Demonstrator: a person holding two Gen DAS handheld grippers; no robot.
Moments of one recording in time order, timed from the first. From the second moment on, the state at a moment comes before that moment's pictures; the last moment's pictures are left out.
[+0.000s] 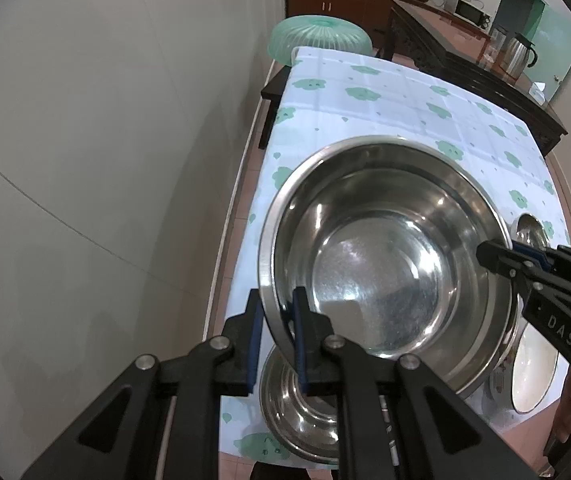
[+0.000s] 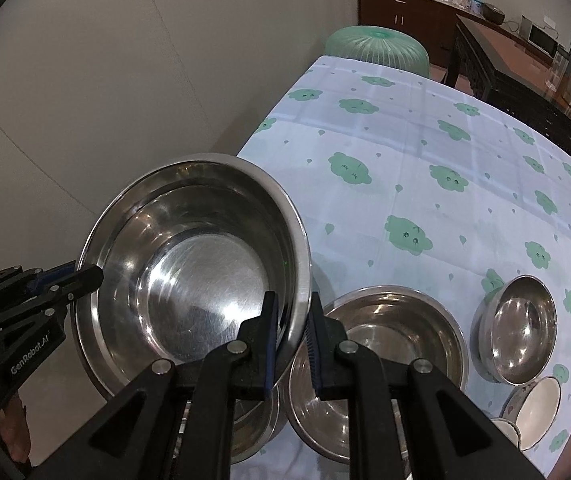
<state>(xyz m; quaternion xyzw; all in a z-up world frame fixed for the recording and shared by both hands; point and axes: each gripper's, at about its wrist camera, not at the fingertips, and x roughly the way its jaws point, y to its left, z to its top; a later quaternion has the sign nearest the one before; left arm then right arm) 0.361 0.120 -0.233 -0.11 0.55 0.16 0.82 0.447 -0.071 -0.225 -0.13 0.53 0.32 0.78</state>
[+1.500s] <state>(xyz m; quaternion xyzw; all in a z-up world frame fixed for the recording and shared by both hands) 0.306 0.114 -0.258 -0.11 0.57 0.14 0.80 0.382 -0.080 -0.244 -0.15 0.55 0.32 0.76</state>
